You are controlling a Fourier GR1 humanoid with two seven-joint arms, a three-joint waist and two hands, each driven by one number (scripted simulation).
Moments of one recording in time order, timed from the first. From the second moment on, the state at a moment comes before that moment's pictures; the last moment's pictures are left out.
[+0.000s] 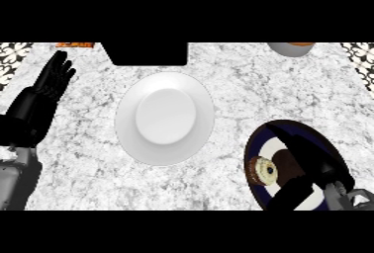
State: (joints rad) left arm -0.27 0.41 0.00 -1.58 0.18 0.03 0.09; right arm -0.18 -0.52 0.39 -1.84 0.13 0.26 0.94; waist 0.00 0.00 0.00
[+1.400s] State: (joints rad) left arm -0.28 0.32 0.07 -1.61 0.09 -0.04 0.13; right arm -0.16 -0.32 0.37 -1.56 0.60 0.10 0.62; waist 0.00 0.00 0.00
